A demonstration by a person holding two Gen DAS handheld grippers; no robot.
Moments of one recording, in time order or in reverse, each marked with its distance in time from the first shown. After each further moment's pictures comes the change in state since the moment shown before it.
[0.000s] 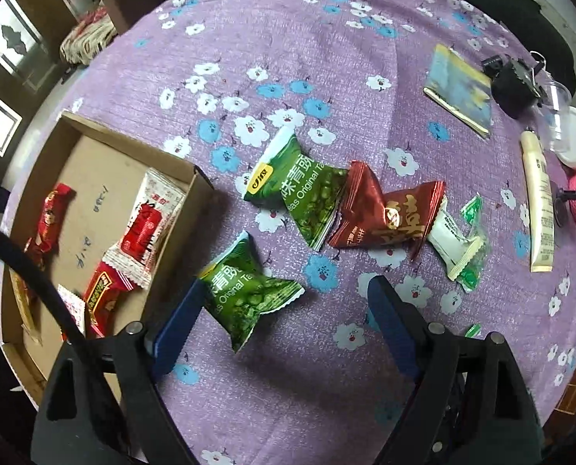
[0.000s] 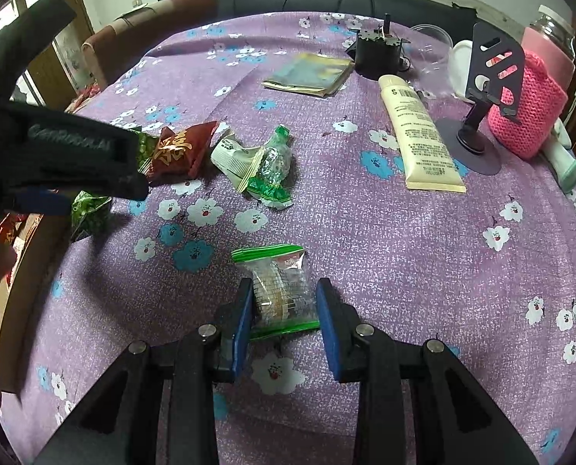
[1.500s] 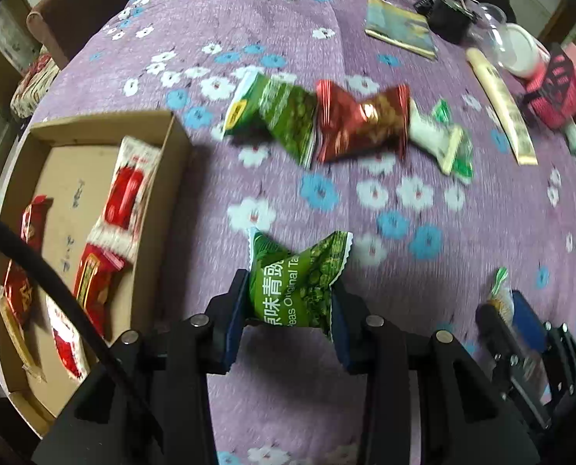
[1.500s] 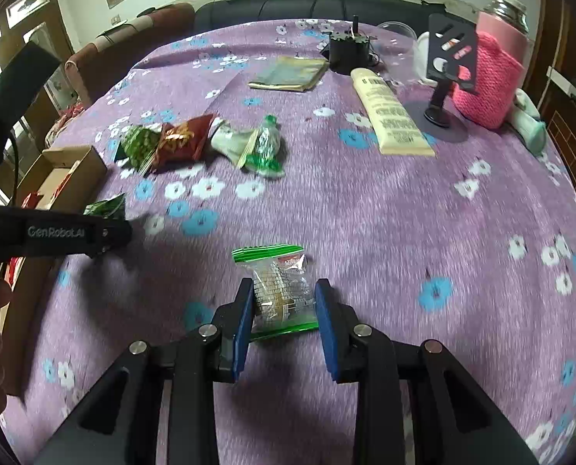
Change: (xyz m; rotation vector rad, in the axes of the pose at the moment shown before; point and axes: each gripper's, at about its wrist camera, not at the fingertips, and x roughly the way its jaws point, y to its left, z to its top) left arm 0.003 0.034 -0.076 0.279 -0.027 -0.098; right arm -0.026 0.012 -0.037 0.084 -0.040 -0.068
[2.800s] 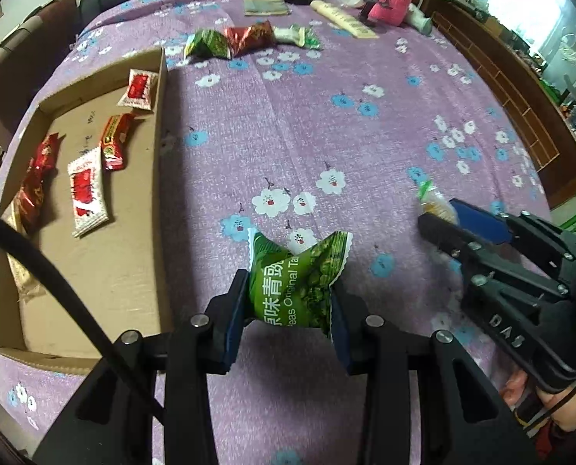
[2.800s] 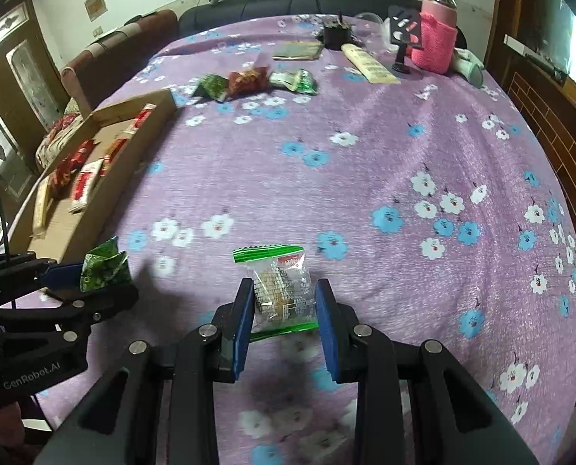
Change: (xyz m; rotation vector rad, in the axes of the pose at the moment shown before) left arm -0.082 0.041 -0.186 0.368 -0.110 -0.225; right arm -0.092 0.084 -0.107 0.114 0.001 -0.041
